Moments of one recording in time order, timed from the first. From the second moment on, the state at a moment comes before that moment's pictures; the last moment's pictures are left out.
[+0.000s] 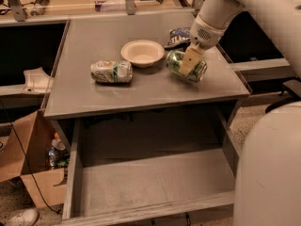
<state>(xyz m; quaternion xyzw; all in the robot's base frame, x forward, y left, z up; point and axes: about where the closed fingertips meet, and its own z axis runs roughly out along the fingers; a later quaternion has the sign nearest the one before) 0.657 -0.137 0.875 -0.50 0.85 0.08 0.14</state>
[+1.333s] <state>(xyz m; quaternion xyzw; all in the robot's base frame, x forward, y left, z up) 0.579 -0.183 0.885 -0.54 0.82 0.07 0.19</state>
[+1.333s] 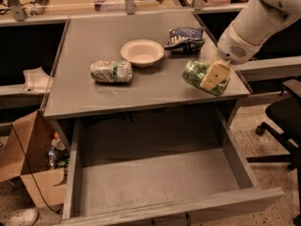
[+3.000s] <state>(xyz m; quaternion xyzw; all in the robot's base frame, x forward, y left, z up) 0.494 -0.195 0.855 -0.51 0.83 0.09 0.19</state>
